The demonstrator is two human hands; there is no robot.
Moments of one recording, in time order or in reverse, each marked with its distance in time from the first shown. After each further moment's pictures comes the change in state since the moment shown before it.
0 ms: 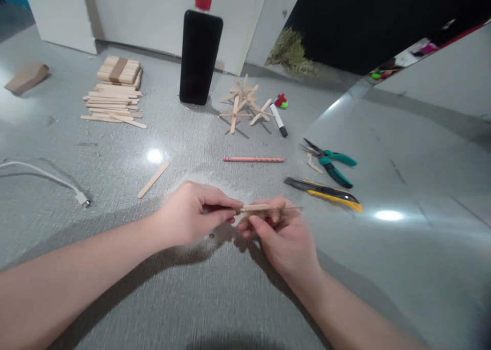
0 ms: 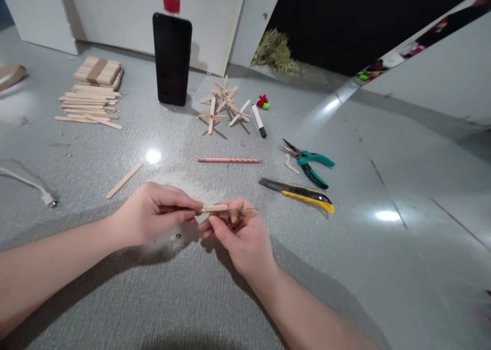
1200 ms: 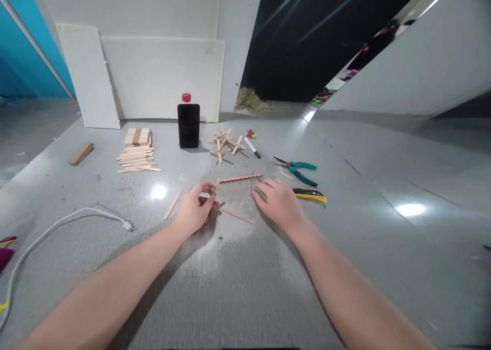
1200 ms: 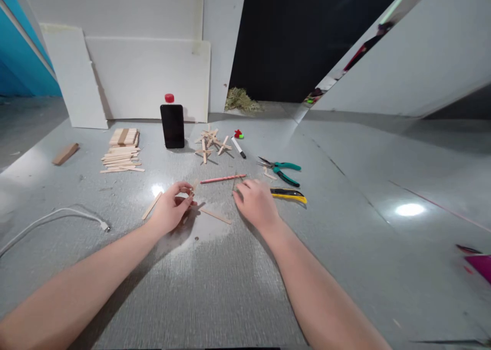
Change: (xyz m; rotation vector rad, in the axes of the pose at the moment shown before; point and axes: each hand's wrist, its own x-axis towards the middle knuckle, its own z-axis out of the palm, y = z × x) left_hand 0.014 -0.015 -0.020 -0.005 0.255 -0.063; right_hand 0.071 0.000 -0.059 -1.586 0.147 -0.495
